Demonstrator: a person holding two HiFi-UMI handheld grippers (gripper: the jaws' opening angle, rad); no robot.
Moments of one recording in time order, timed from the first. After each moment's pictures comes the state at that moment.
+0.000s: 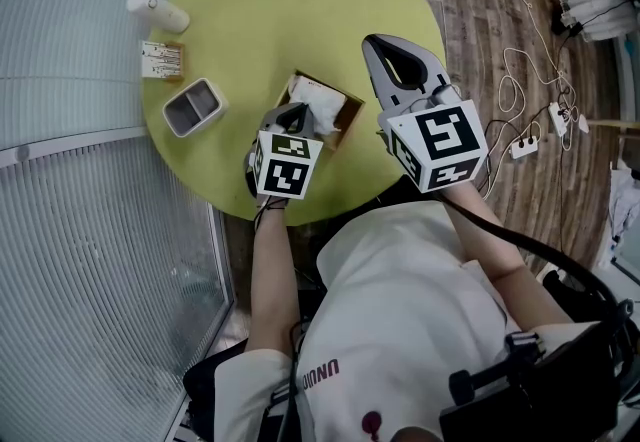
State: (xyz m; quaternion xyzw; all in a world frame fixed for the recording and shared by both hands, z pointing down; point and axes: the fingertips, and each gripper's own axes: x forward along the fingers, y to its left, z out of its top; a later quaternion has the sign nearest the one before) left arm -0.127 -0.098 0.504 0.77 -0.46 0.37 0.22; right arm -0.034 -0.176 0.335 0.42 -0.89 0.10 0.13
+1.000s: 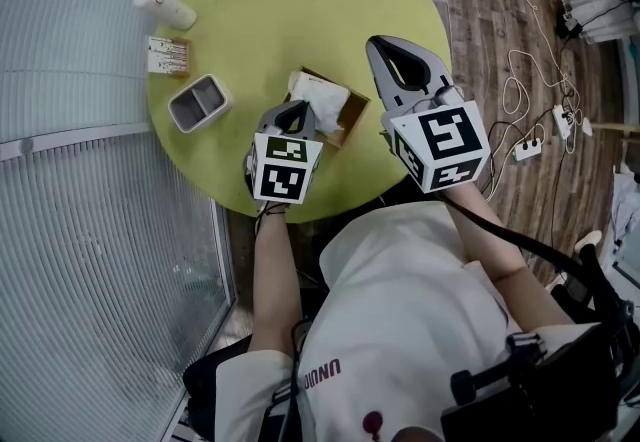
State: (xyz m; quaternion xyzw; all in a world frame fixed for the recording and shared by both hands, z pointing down) left arm -0.130 -0.094 0.476 0.77 -0.48 0.35 0.22; right arm -0.036 -0.169 0.334 0.41 -0.89 0.11 0.13
